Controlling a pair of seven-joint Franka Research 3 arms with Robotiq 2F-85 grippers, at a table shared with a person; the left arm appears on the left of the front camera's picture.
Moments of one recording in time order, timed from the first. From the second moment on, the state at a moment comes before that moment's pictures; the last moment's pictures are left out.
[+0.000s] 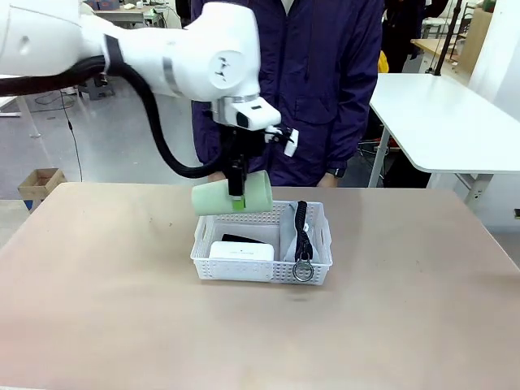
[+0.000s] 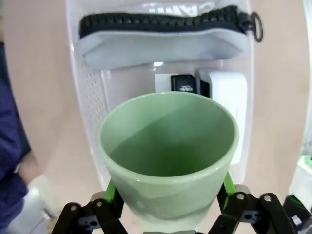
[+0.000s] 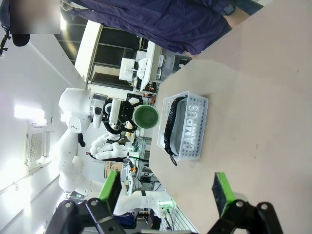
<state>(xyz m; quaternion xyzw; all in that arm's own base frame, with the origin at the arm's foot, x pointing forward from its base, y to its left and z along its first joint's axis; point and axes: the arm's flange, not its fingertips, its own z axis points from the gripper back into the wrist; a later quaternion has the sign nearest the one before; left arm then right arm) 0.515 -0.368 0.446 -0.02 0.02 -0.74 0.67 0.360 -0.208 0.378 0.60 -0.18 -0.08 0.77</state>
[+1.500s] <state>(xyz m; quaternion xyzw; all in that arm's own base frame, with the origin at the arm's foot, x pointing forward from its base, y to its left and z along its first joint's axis) 0.536 -0.425 0.363 0.09 0.09 -0.75 0.66 0.360 -0.208 0.378 0.60 -0.18 -0.08 0.77</state>
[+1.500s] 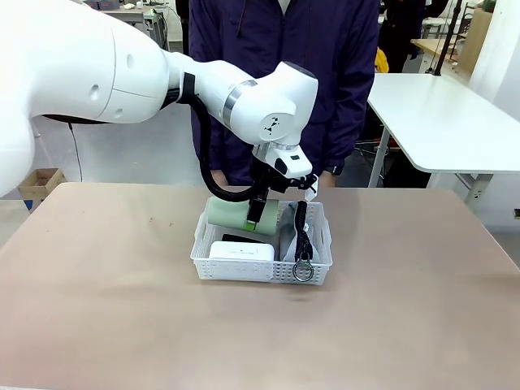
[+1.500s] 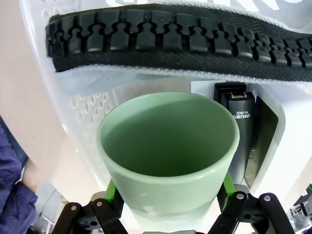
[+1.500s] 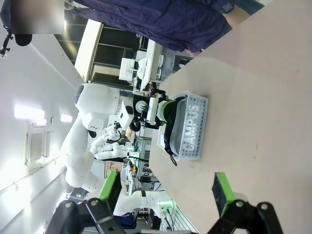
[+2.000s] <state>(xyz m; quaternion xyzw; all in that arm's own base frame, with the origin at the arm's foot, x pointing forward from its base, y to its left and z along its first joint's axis) 0.534 -0.432 0.352 0.08 0.11 -0.75 0.65 0.360 -0.208 0.378 0.60 -0.18 -0.08 0.77</state>
